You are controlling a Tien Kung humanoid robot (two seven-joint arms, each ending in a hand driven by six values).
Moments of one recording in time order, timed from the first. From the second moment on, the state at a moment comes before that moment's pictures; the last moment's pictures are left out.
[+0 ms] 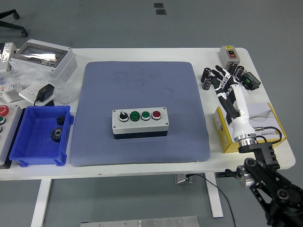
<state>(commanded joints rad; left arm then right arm) -0.03 0.14 -1.76 -0.32 1.64 -0.10 0.35 0.15 -0.20 1.10 1.30 -1.09 -0.33 0.52</state>
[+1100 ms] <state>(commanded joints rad) -0.02 0.15 -1.70 -0.27 1.56 -0.09 0.27 0.10 -0.21 1.21 1.35 -1.20 -0.38 0.47</state>
